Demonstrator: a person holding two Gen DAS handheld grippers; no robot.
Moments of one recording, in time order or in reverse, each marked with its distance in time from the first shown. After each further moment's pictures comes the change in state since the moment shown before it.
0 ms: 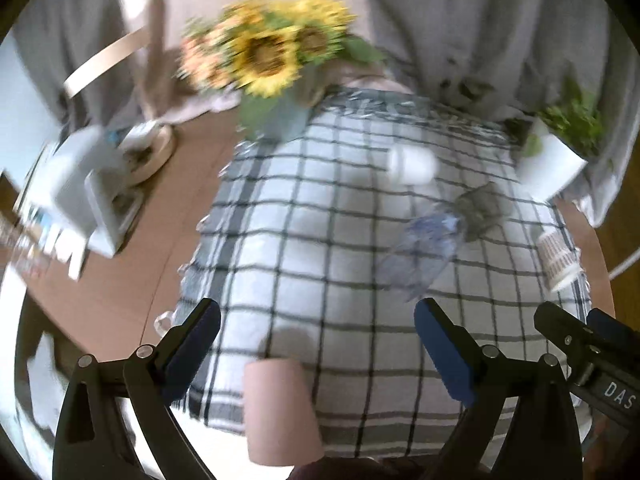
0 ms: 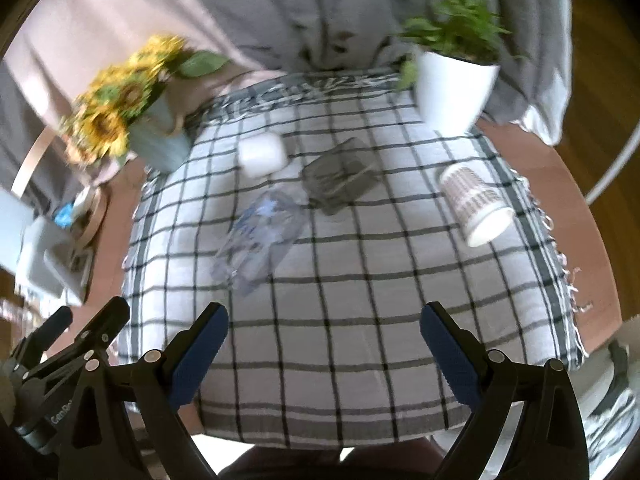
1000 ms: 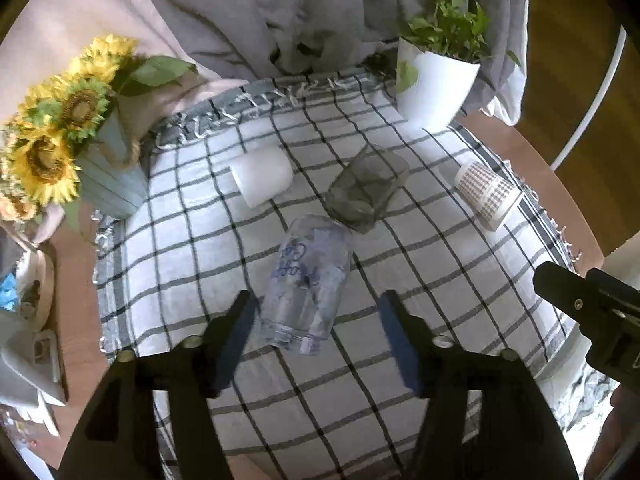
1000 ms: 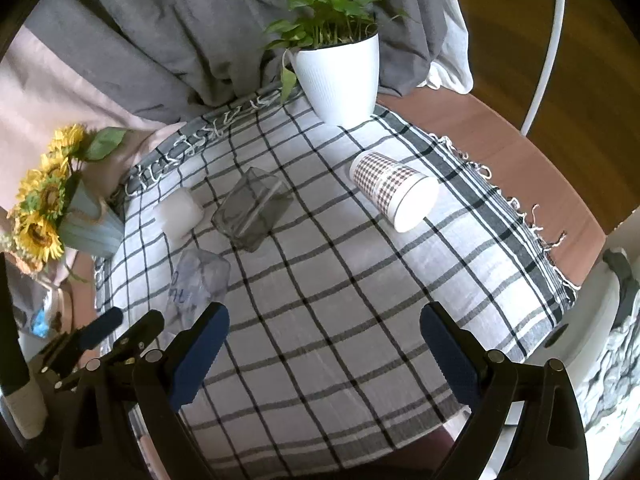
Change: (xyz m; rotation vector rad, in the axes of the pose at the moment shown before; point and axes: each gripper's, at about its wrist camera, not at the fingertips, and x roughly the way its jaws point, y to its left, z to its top) left arm 0.047 -0.116 0.047 0.508 0.031 -0.266; right arm 0.004 -0.069 0.004 0.369 -0.069 -0.133
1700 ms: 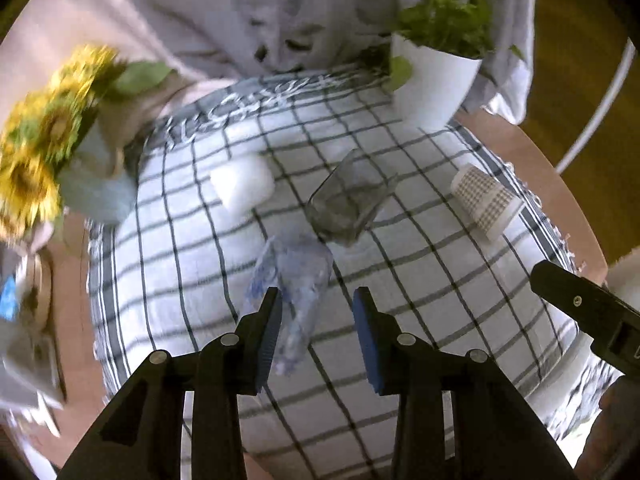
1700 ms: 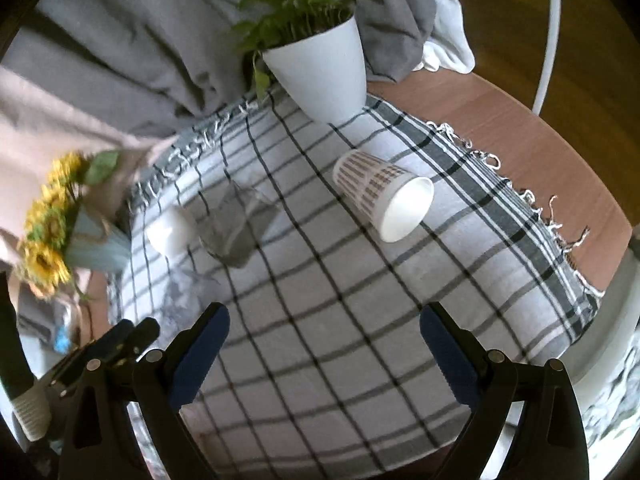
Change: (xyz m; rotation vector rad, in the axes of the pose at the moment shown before) left arm 0.017 -0.023 0.026 0.030 0.041 -0.008; right arm 0.026 -0.041 0.020 0.084 0.025 0.107
